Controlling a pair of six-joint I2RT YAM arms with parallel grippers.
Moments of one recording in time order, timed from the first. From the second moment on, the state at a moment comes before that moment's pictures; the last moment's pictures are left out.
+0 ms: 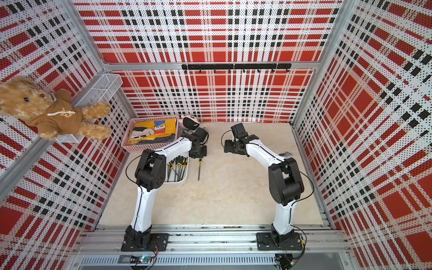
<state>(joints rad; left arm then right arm) -0.47 2.26 1.80 -0.78 -0.11 -0.47 0.41 1.88 1.50 -0.55 -0.11 0.45</state>
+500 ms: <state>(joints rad) -0.47 2.25 1.76 -0.73 -0.11 -0.49 0.41 1.88 1.48 -0.53 -0.12 0.45</state>
